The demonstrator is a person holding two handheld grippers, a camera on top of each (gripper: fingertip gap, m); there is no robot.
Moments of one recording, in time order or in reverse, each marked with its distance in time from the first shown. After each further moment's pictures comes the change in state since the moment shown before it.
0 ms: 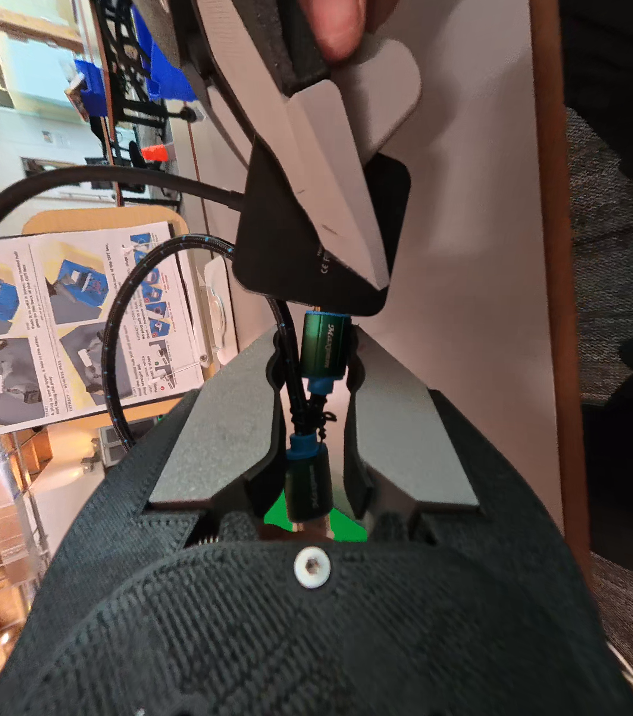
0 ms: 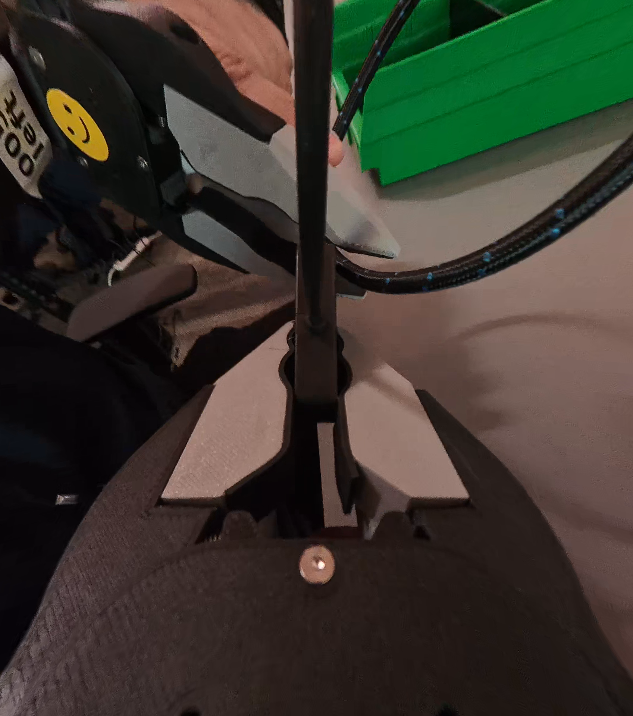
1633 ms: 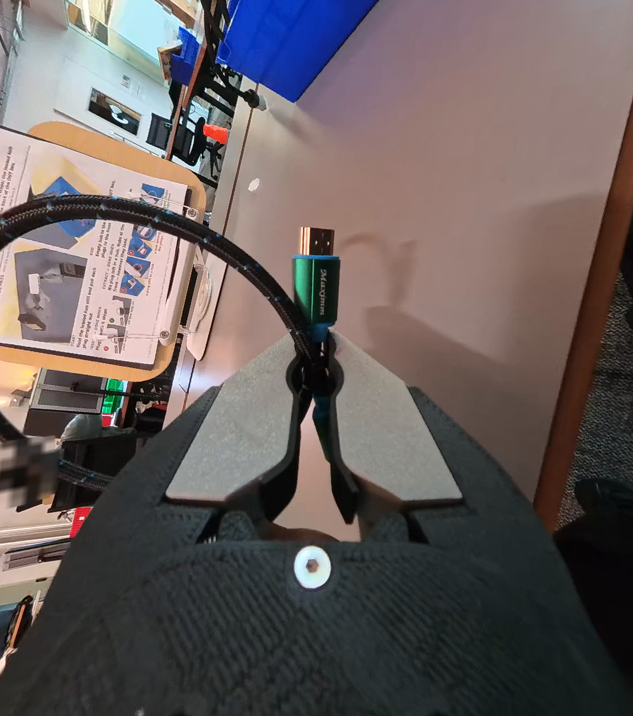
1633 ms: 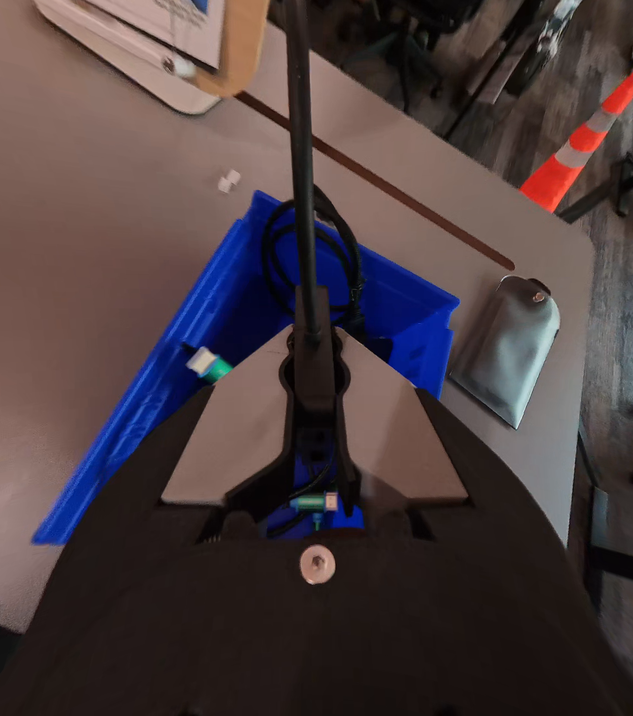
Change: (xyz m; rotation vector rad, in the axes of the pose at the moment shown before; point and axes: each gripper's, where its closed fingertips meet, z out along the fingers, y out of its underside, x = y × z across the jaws) left arm 0.016 0.005 0.040 0.086 -0.155 -0.347; right arm 0.214 0.032 -0.404 -0.200 1.181 0.186
